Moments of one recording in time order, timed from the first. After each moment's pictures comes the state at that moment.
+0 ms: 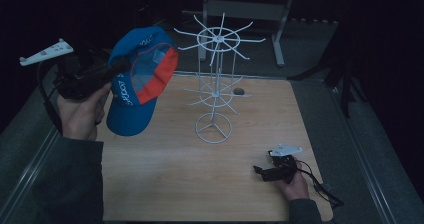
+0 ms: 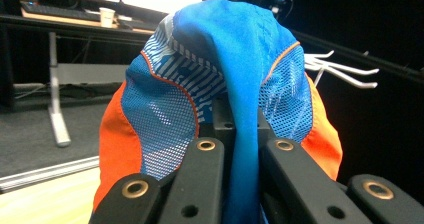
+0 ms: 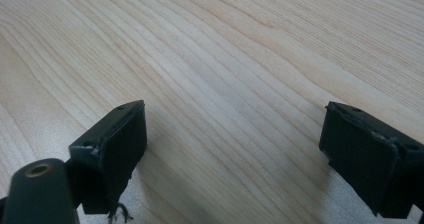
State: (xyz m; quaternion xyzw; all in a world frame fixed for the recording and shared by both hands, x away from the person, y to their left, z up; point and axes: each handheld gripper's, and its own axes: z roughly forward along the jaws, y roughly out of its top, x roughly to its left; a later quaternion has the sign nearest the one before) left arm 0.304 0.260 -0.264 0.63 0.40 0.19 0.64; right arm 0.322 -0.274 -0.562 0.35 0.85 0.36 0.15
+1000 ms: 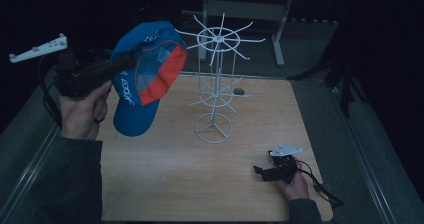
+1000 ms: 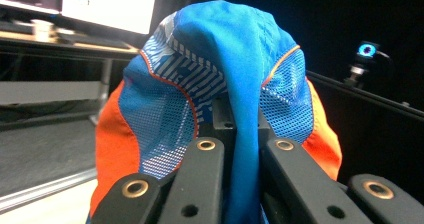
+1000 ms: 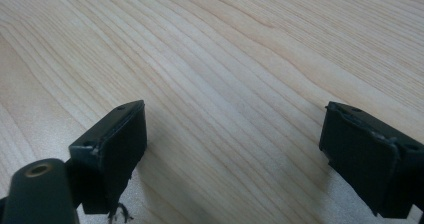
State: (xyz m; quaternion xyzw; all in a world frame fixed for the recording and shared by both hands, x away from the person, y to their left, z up) left arm 0.302 0.256 -0.257 0.64 0.31 0.13 0.69; right arm 0.322 -0.274 -0.562 0.35 0.85 0.36 0.15
